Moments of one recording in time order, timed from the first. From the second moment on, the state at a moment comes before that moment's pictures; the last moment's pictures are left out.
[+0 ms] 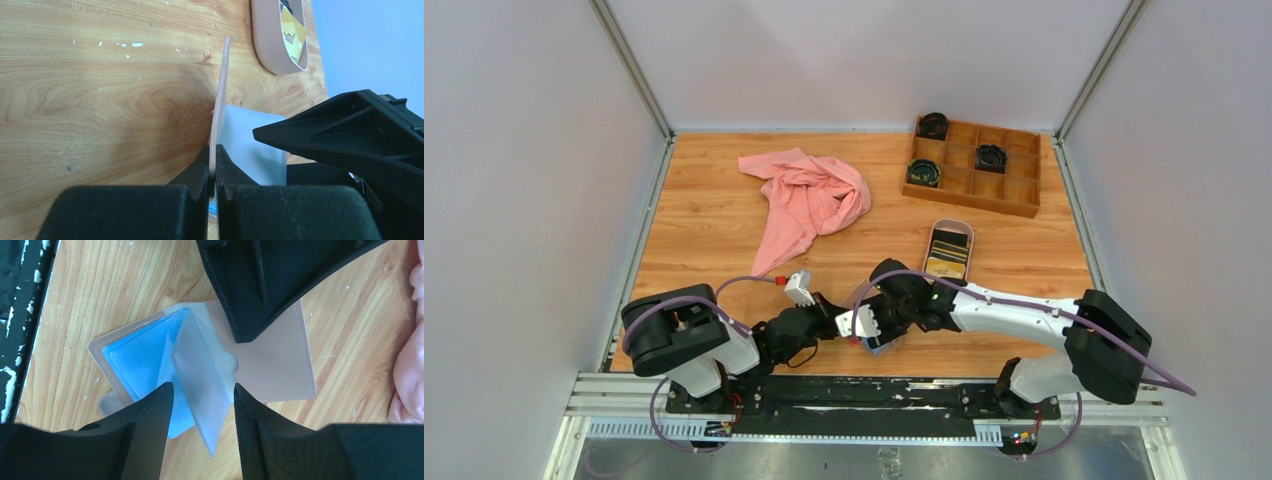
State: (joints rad) left arm -1.10 1.55 0.10 1.15 -0.36 -1.05; right arm 1.03 1.35 0.74 -0.34 -0.25 -0.99
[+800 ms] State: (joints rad) left arm -1.10 1.56 0.10 1.16 -0.34 -1.04; right arm 0.94 1.36 0.81 -0.44 -0.29 -0.96
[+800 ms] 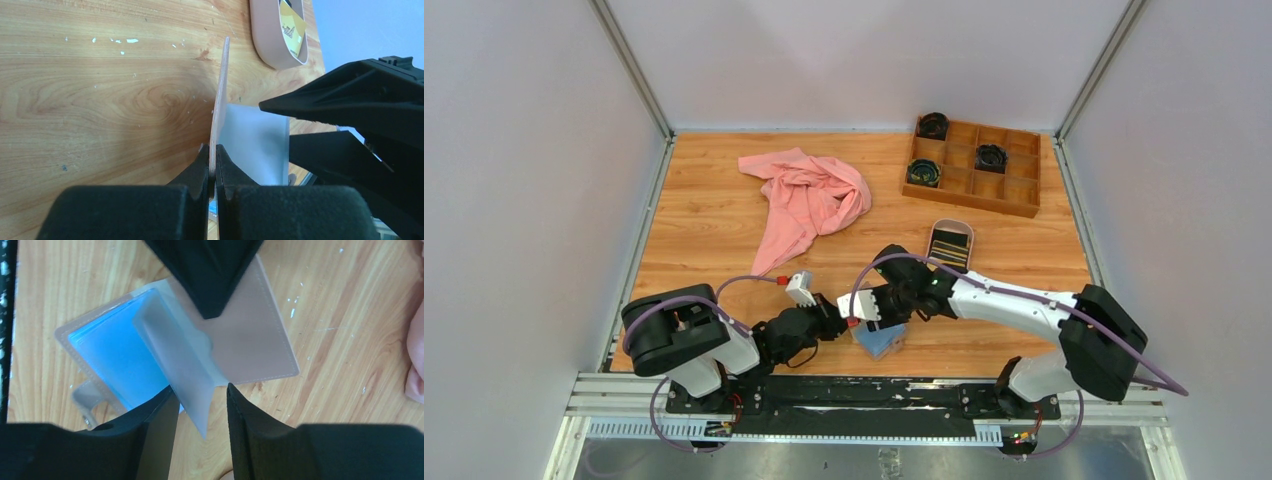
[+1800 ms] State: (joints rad) left arm -1.05 1.47 0.01 1.37 -0.10 -0.81; right arm 0.94 1.44 0.82 -0.37 -0.25 -0.85
